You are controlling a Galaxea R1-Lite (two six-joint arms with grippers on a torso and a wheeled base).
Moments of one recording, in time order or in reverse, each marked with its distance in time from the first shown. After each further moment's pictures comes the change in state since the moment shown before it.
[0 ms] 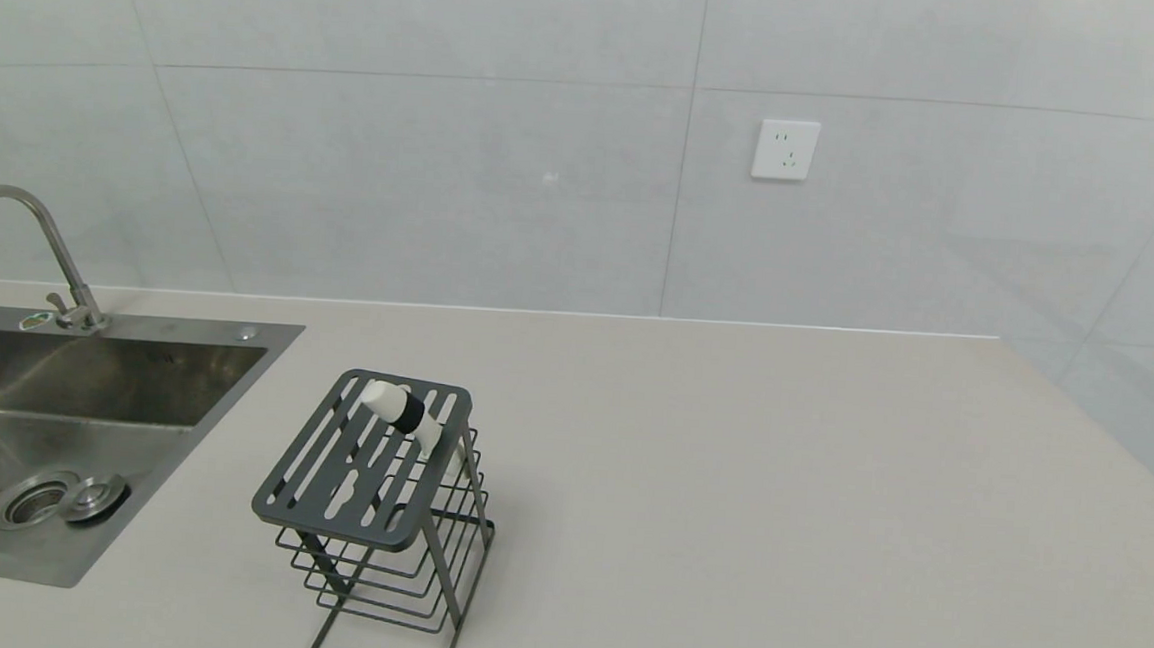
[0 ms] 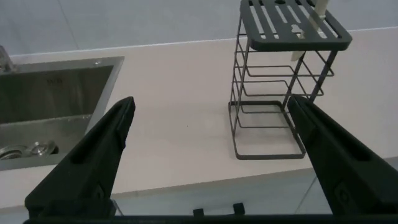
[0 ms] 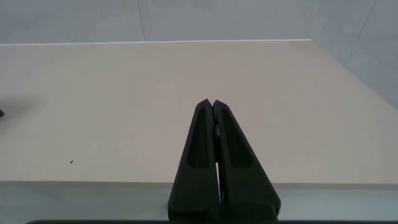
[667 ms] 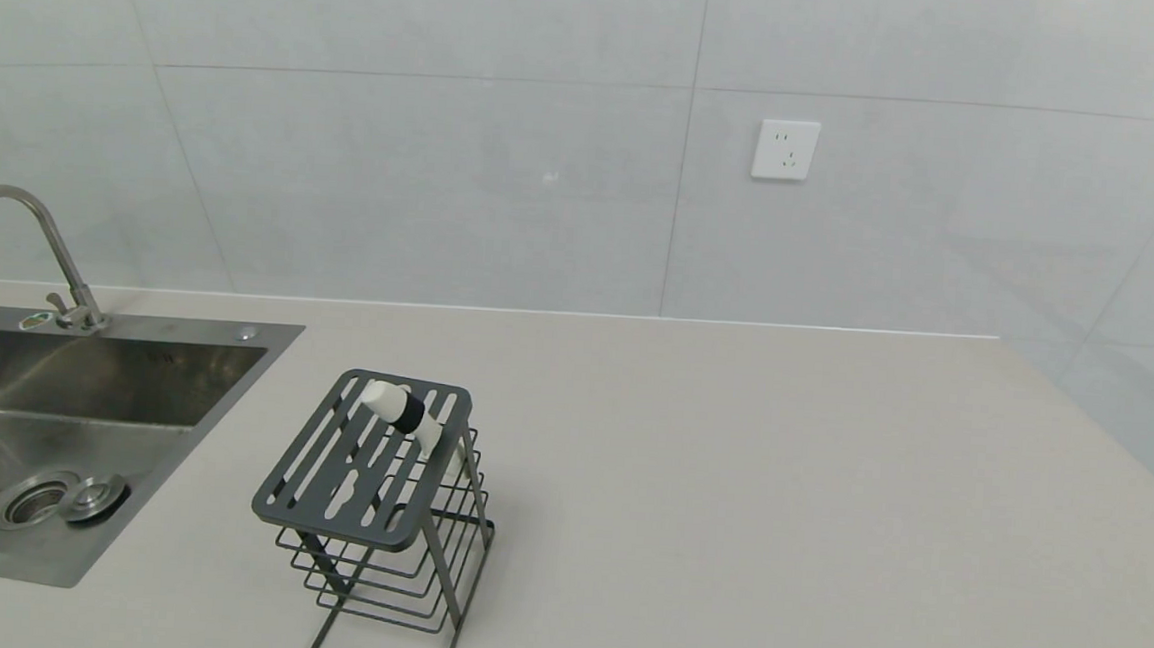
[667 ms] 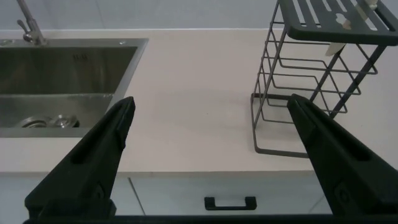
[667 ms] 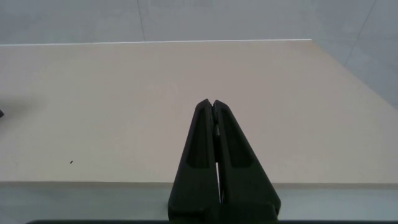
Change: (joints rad) left arm 0.000 0.000 0.000 0.026 0.051 -0.020; right arm 0.000 0.000 0.000 0.000 -0.002 0.002
